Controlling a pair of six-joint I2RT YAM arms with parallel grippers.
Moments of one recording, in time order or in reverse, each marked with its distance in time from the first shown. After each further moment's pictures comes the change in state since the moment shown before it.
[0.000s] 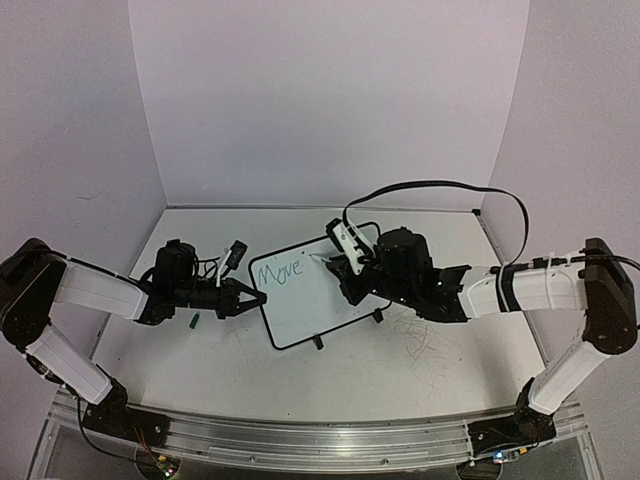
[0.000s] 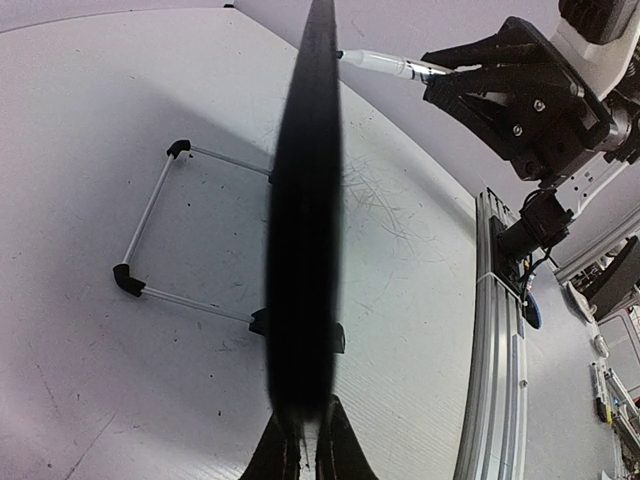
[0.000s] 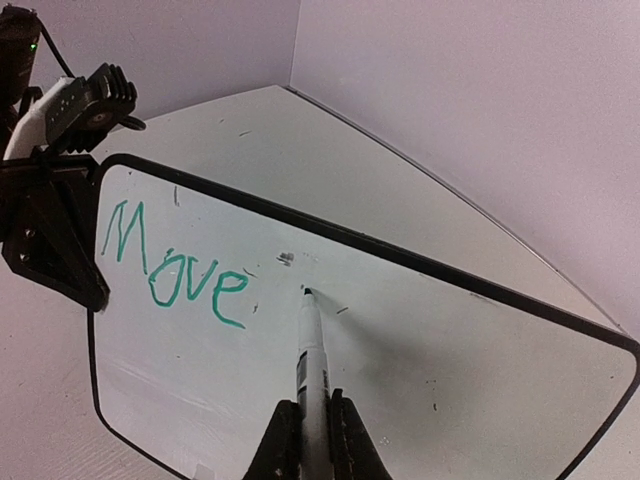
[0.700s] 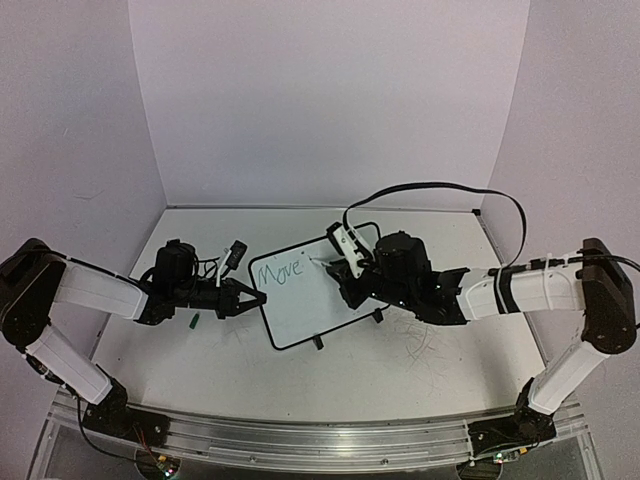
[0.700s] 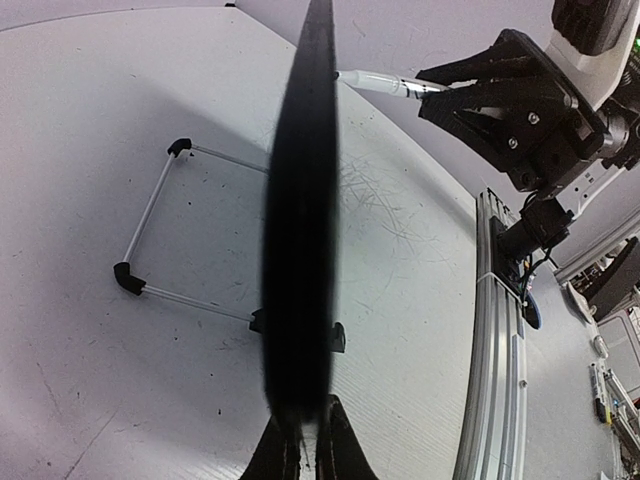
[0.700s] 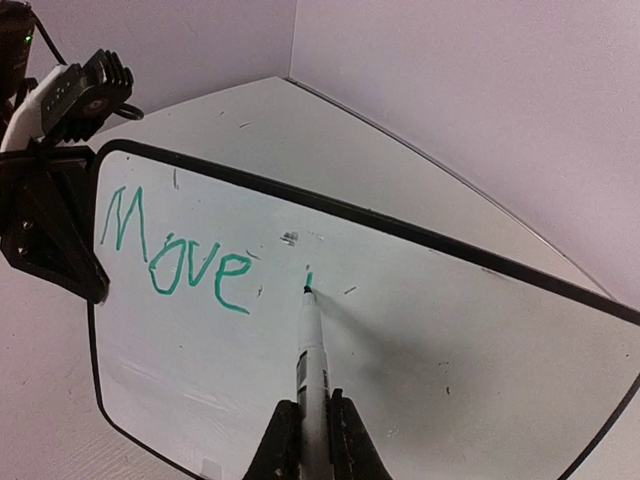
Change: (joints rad) left arm 0.000 -0.002 0.000 -0.006 0.000 0.000; right arm 0.000 0.008 -0.016 0.003 0.006 0.036
